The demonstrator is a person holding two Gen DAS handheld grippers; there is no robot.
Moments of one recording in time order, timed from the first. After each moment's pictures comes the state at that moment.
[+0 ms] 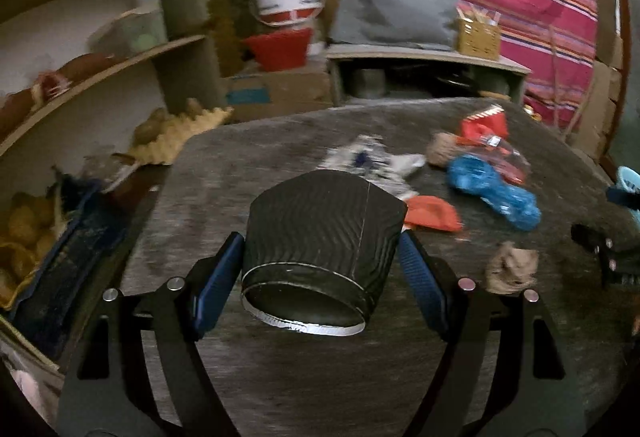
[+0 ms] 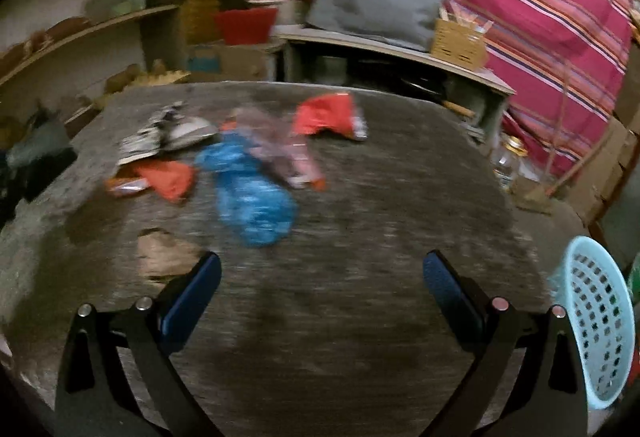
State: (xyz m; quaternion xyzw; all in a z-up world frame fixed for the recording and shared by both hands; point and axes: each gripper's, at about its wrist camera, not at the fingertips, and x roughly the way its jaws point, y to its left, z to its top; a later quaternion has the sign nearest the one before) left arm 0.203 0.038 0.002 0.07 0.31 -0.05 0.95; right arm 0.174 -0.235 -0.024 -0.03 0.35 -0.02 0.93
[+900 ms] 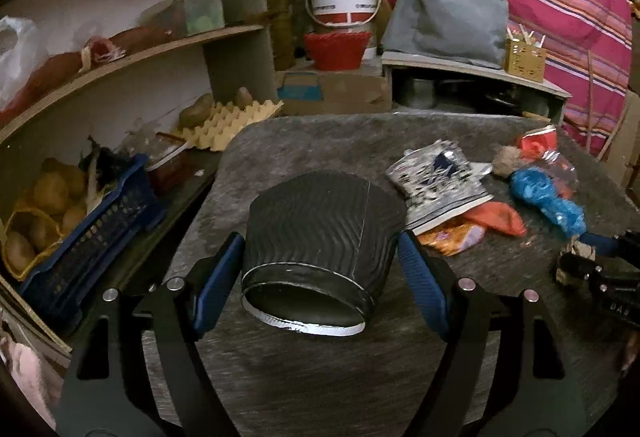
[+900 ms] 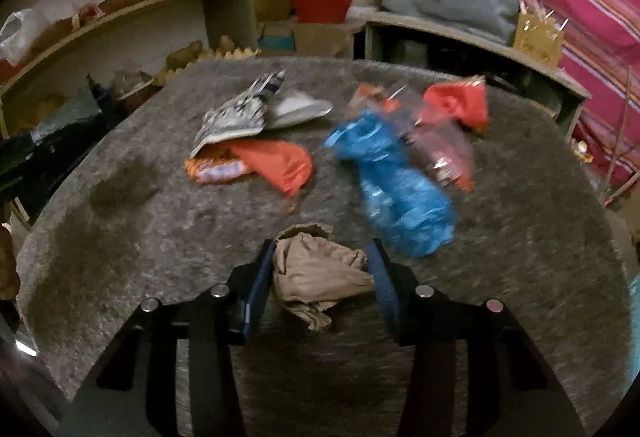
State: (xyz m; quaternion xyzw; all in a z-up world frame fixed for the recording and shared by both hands) left arm 0.206 0.086 -0.003 0.04 0.30 0.00 0.95; right arm 0.197 -0.170 -0.045 -0.02 0.38 0.08 0.92
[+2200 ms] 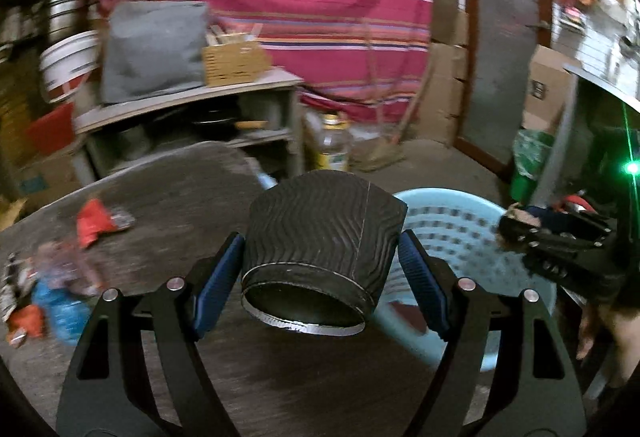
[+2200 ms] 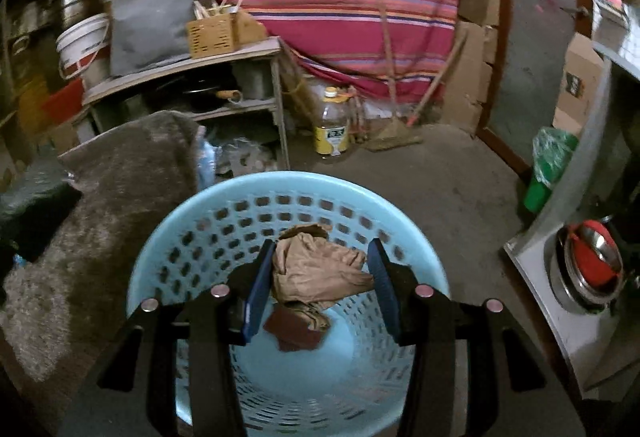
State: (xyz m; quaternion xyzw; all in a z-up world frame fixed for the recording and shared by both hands) left arm 0.130 -0.389 0.006 0.10 0.26 -0.34 0.90; right arm 0.053 -0.590 -0.013 0.11 0.33 -0.25 0.90
